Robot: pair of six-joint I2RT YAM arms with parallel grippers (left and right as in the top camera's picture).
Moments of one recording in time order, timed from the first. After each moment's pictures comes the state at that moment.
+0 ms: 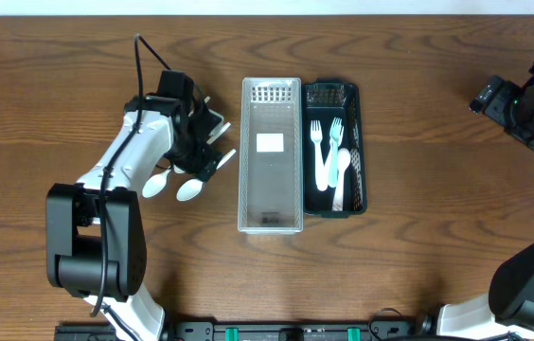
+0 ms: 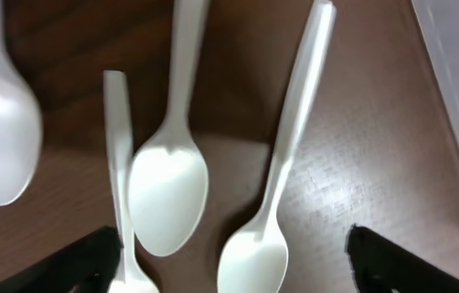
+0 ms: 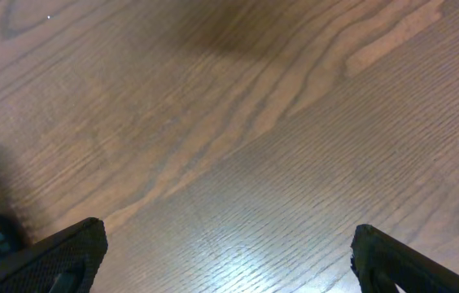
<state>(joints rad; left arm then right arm) -0.14 1.86 1.29 -0.90 0.08 0.44 -0.31 1.69 1.51 -0.91 0.03 0.34</state>
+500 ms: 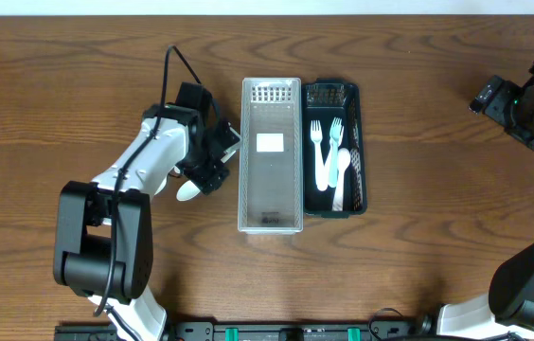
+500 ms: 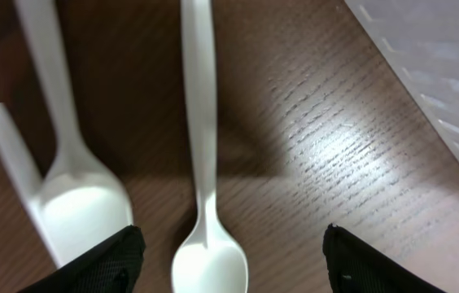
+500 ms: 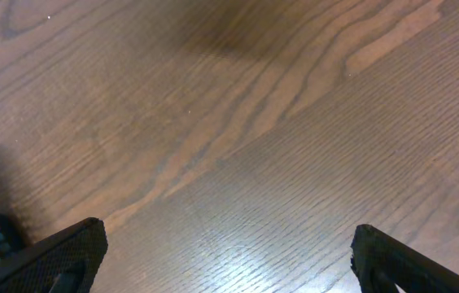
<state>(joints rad) -0.21 1.86 1.22 -0.89 0.08 0.59 -0.31 1.69 1.51 -0.91 0.03 0.34</state>
